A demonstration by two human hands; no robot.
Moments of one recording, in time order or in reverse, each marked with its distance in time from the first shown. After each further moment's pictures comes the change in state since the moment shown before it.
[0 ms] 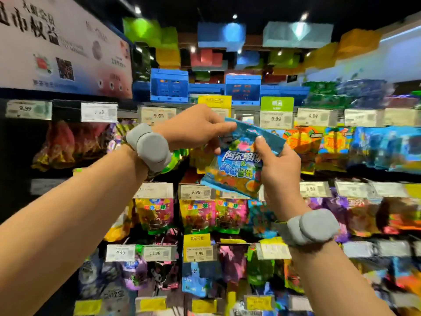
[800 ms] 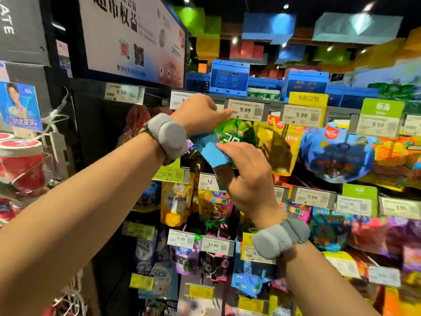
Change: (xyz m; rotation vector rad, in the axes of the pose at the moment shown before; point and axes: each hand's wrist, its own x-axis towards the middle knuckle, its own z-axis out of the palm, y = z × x) left_hand -0.046 -0.133 -0.091 0.270 0.336 -0.297; right_hand -0.073 0.060 0.156 -0.599 -0.375 -1.068
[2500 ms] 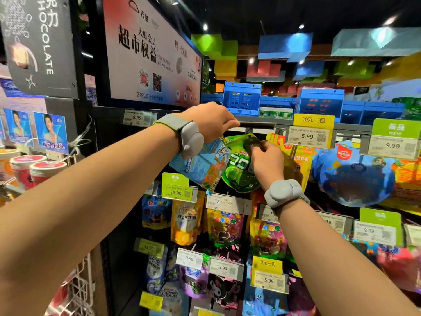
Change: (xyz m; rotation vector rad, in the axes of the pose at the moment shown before) left_hand 0.030 0.018 -0.027 0.441 -0.156 0.277; right_hand 0.057 0.080 0.025 0.349 -0.100 1.021
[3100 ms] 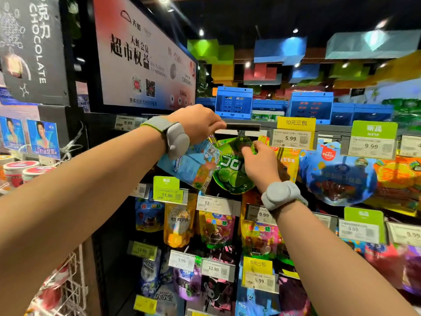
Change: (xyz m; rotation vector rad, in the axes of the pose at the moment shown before) left_hand 0.007 -0.001 0.000 0.083 0.051 0.021; right_hand 0.002 -0.002 -0.024 -0.113 -0.099 -0.060
